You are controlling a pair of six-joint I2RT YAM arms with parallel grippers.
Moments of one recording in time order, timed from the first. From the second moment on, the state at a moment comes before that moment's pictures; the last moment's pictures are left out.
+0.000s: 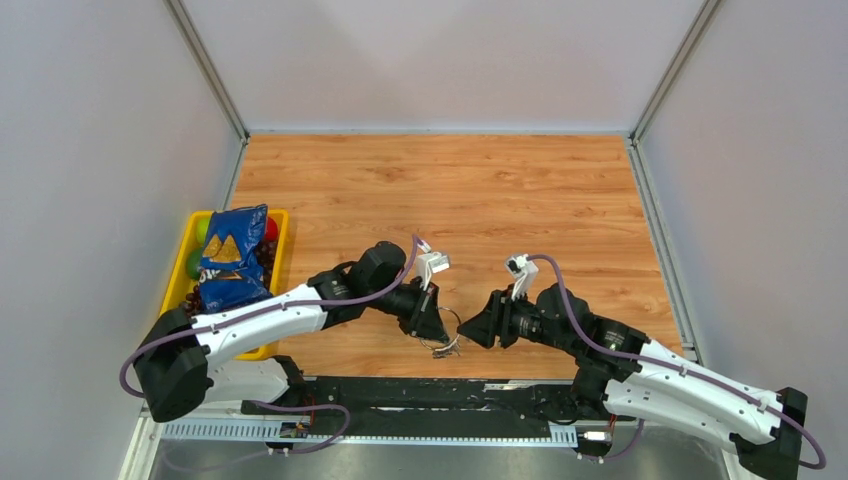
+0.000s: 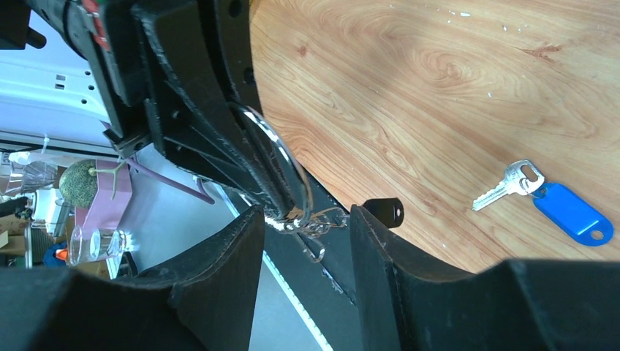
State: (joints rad) left arm -0.94 1.21 0.74 -0.17 0.65 -0.56; right arm 1.06 0.59 0.50 -0.29 -0.03 0.79
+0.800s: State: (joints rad) left arm -0.94 1.14 0.64 0.04 0.67 -0.65; right arm 1.07 0.68 0.50 -0.19 -0.07 0.80
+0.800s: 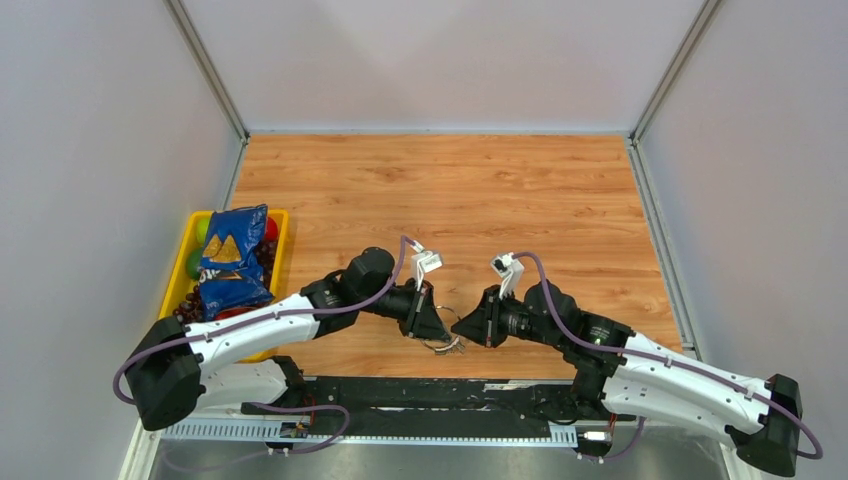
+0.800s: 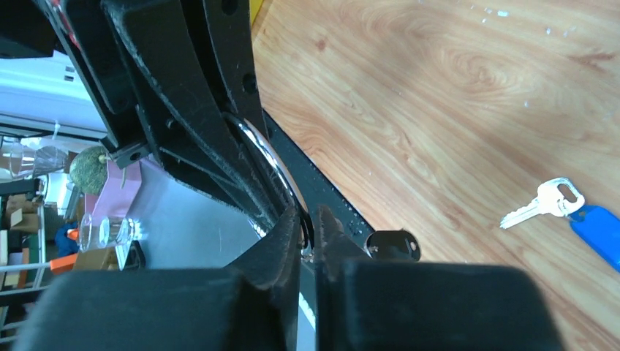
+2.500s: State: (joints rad) left arm -0.94 0.41 0.64 -0.32 -0.08 -0.44; right arm 1.07 1.36 0.85 -0.25 1.34 0.49
